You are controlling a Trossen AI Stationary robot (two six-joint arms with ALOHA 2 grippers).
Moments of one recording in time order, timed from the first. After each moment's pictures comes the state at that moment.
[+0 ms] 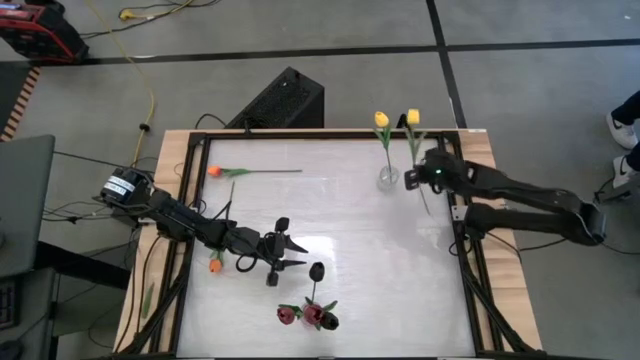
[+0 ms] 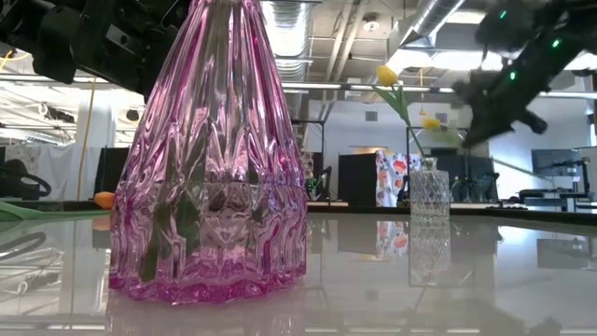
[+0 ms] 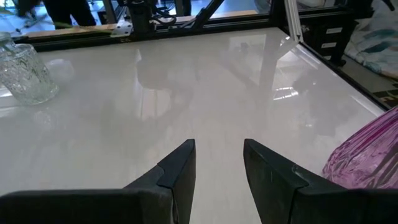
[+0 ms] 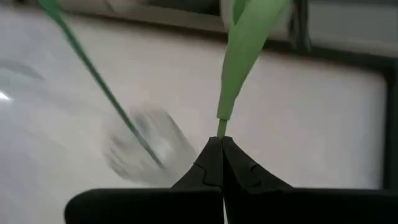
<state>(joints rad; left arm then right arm) -0.31 1.52 0.50 0.75 -0.19 -0.01 -0.49 0.76 0.51 -0.57 0.40 0.62</state>
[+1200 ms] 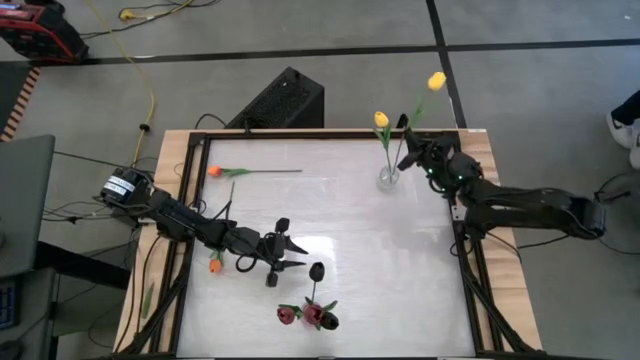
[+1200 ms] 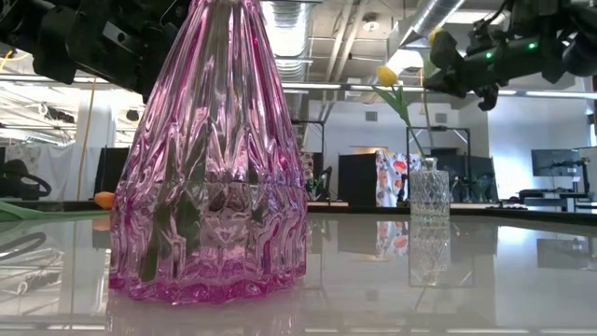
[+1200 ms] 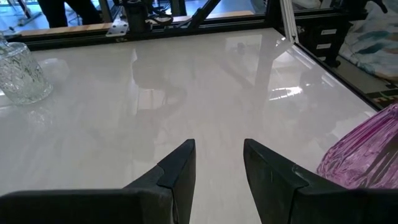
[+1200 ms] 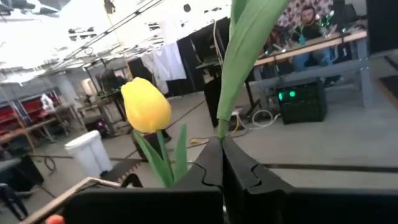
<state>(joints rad) -0.31 1.52 0.50 0.75 -0.18 -0.02 -0.43 0.79 0.30 0.62 0.57 0.28</state>
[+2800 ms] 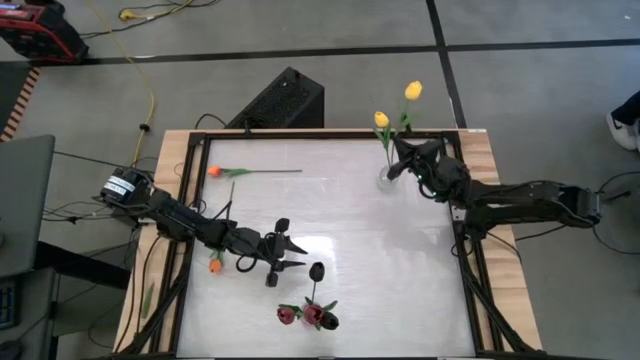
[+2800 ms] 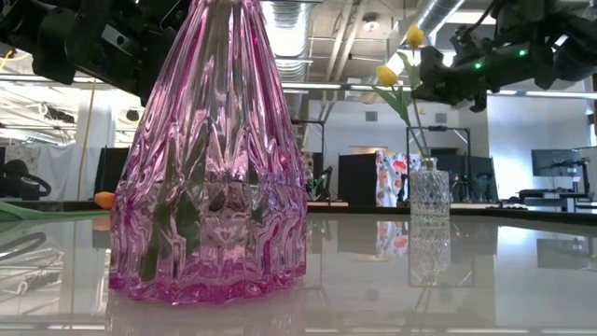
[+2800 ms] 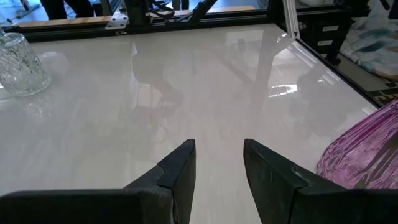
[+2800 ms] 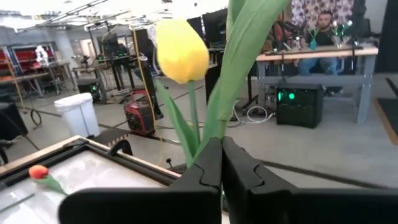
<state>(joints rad) -0.31 1.52 0.50 0.73 -0.18 -0.04 -0.36 0.93 0.31 0.69 0.60 0.12</state>
